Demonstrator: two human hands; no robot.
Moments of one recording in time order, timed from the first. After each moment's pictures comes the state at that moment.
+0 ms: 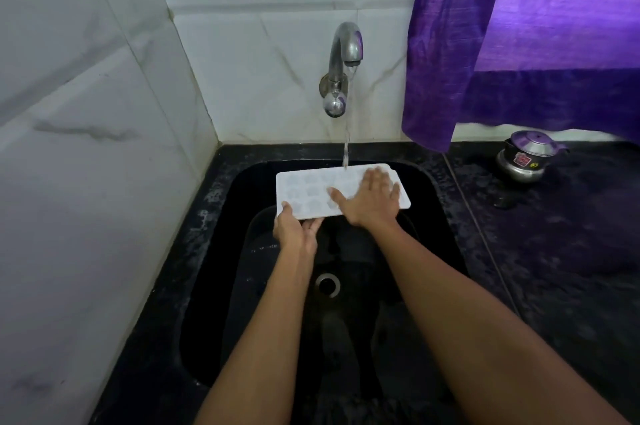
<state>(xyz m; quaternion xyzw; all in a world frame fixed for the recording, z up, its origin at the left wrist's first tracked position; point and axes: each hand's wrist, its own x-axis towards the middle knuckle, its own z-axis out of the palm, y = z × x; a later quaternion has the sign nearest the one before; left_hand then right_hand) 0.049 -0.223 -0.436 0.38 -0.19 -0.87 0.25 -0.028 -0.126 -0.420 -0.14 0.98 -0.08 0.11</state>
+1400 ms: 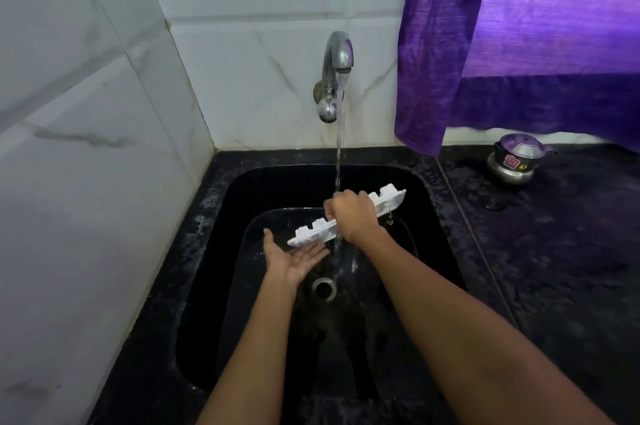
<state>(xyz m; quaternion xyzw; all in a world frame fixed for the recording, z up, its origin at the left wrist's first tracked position) 0.076 -0.236 -0.476 0.39 -0.10 -0.91 0.06 -0.008 -0.125 -0.409 -0.37 0.93 -0.05 -0.01</state>
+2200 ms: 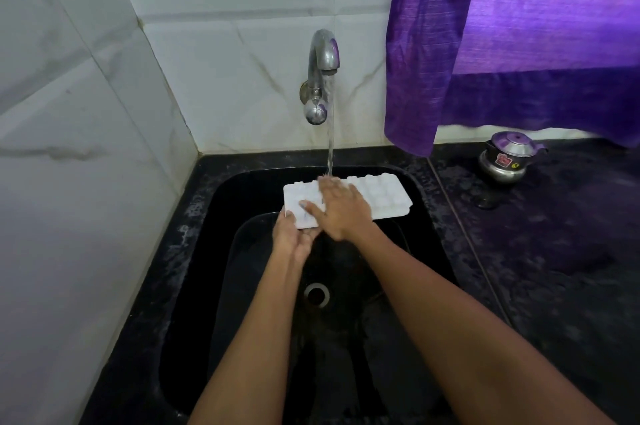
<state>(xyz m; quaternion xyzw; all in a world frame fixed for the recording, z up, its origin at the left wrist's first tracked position) 0.021 -0.225 -0.454 0.34 -0.26 -0.89 0.15 -0.037 -0.132 -0.430 -0.33 0.94 -0.10 0.08</state>
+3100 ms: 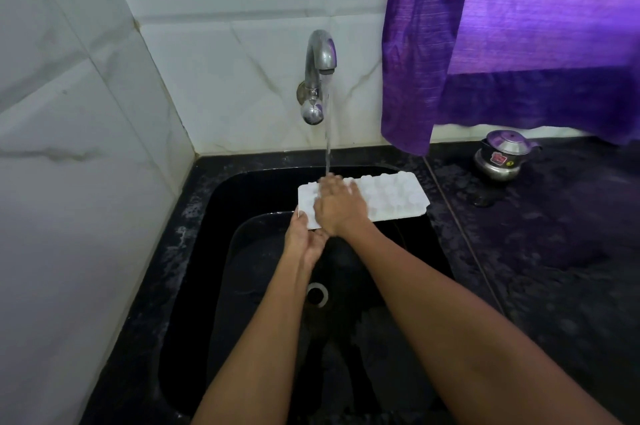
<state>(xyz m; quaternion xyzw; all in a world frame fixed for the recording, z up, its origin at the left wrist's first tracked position) 0.023 -0.206 -0.452 0.31 -0.24 -0.91 0.10 -0.033 -0.142 -0.421 -0.27 0.96 -0.06 0.07</state>
